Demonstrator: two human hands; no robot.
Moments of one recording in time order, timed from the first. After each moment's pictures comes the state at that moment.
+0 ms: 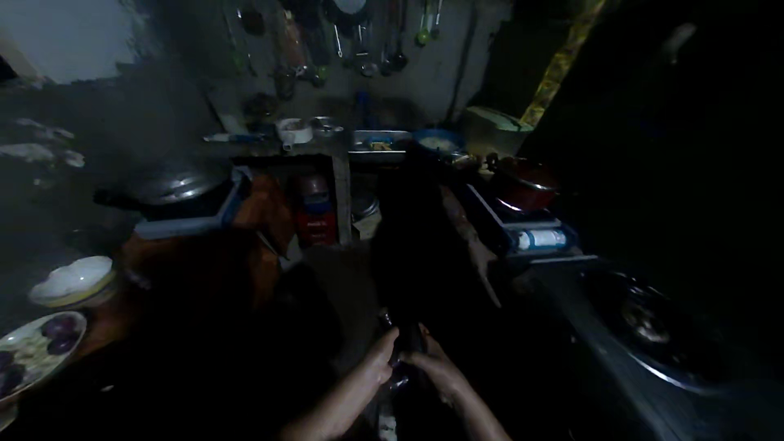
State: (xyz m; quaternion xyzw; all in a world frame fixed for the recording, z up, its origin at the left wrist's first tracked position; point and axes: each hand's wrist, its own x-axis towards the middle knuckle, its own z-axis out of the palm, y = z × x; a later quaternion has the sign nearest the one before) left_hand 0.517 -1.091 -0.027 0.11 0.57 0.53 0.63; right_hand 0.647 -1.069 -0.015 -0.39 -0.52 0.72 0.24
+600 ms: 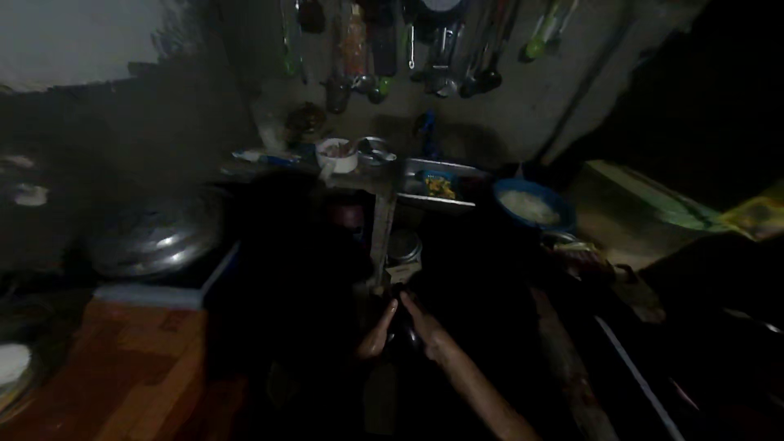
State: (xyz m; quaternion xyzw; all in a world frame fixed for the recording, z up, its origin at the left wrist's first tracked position) left_hand 0.257 -0.753 0.000 0.28 0.59 0.62 0.44; right_hand 0.351 -0.667 0.011 -0.42 -0.57 0.69 0.16
